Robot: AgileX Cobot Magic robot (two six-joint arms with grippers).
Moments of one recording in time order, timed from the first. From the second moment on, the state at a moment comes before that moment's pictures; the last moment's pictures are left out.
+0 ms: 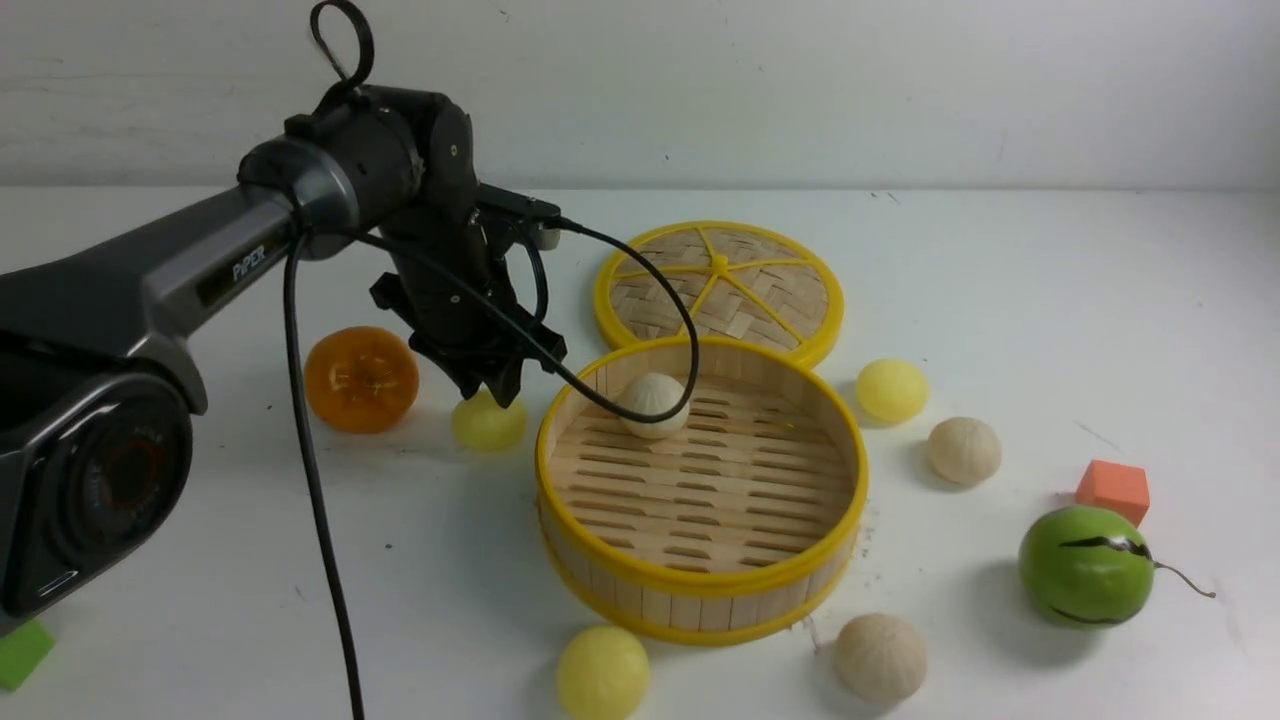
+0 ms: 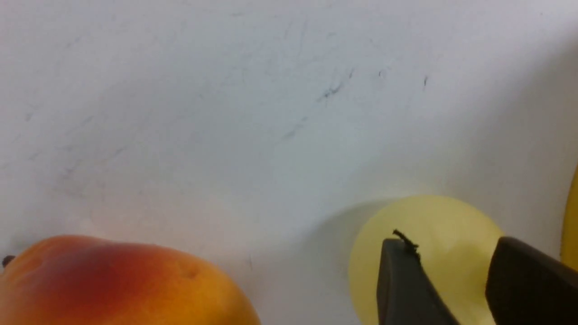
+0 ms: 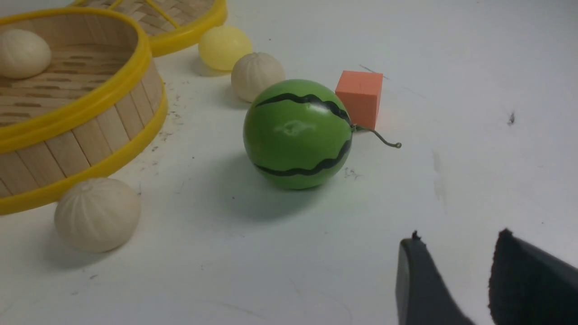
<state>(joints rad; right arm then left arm) 0.06 -0.01 0.02 -0.08 0.38 0.15 -0.30 2.31 -2.08 -0.04 1.08 0.18</state>
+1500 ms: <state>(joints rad) 0.06 -0.01 0.02 -0.08 0.38 0.15 -0.65 2.08 -1.97 0.12 1.24 0.06</state>
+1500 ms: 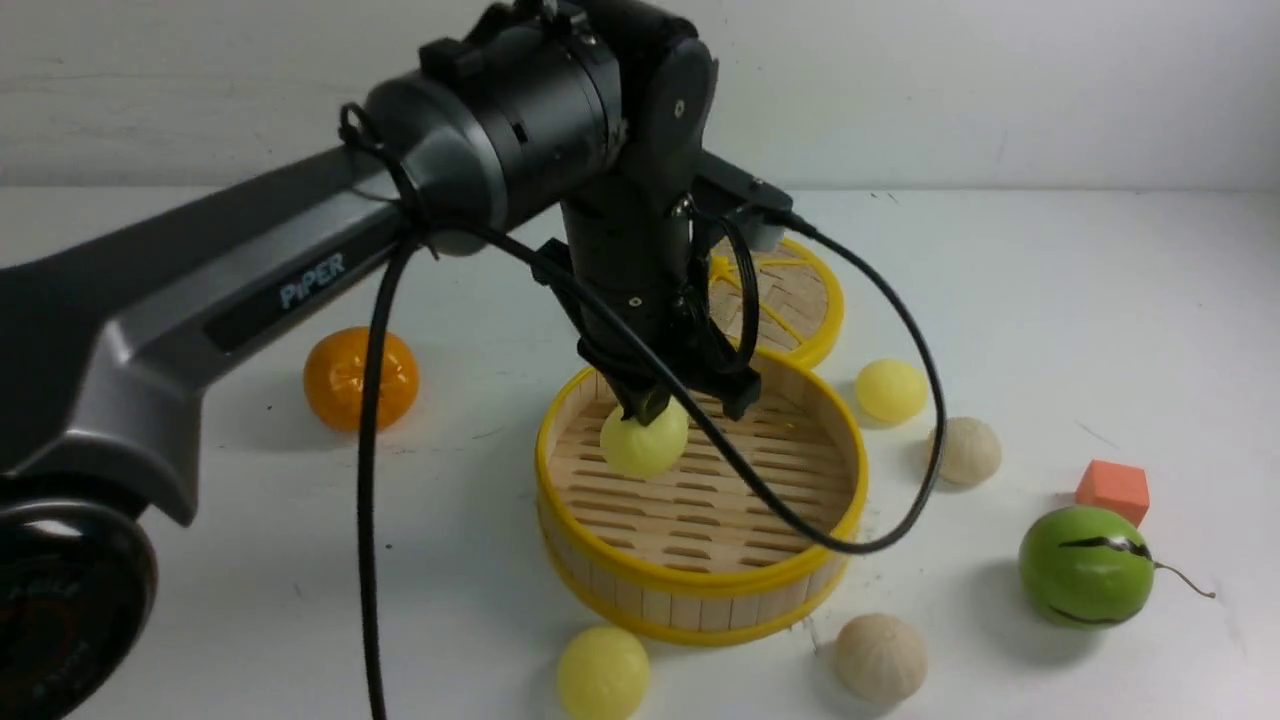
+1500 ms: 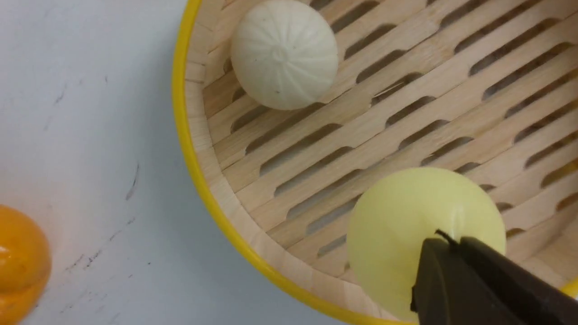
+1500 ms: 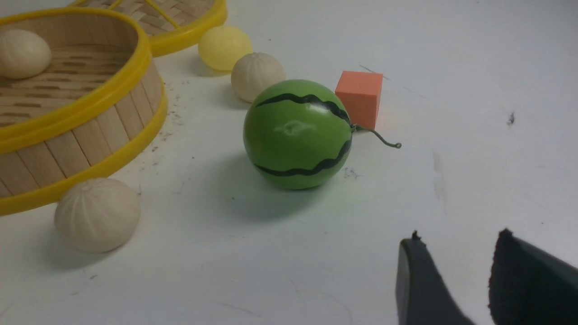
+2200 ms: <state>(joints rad) 0.06 -0.01 0.02 -0.08 0.38 0.15 -0.60 2.22 -1.98 0.25 1.17 0.05</state>
